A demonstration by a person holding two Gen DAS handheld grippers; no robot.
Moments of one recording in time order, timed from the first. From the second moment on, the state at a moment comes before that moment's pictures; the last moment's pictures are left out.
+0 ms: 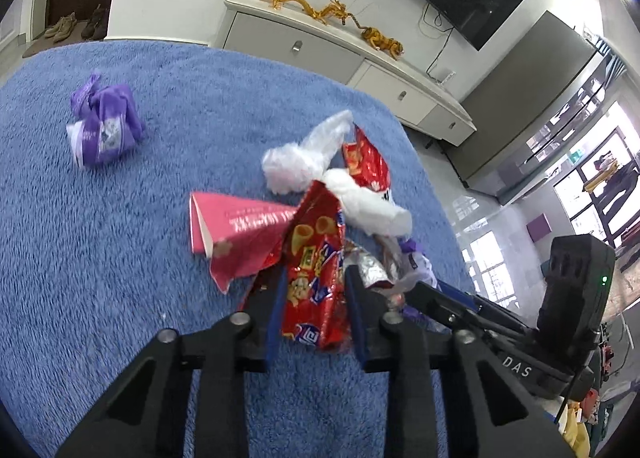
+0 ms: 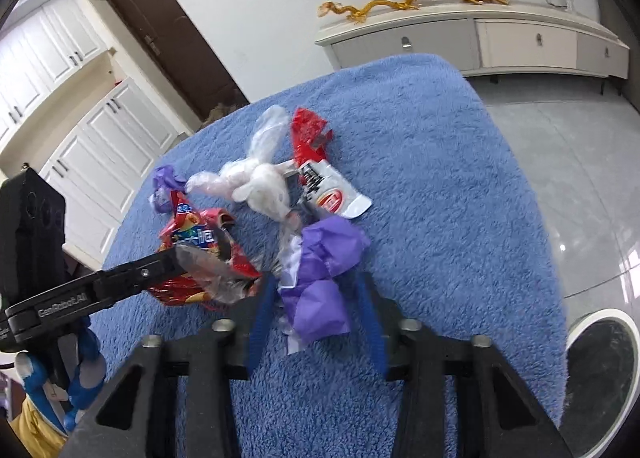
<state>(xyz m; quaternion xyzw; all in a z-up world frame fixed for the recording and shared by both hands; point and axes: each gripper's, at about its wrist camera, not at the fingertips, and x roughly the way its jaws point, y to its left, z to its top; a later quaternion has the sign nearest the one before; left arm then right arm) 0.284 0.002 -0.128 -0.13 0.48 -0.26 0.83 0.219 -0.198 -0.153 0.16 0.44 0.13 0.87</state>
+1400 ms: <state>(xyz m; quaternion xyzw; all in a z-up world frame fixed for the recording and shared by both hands) 0.128 0.064 -0.033 -0.11 0.40 -0.23 0.88 0.030 -0.244 -0.079 0.17 0.33 0.11 0.92</state>
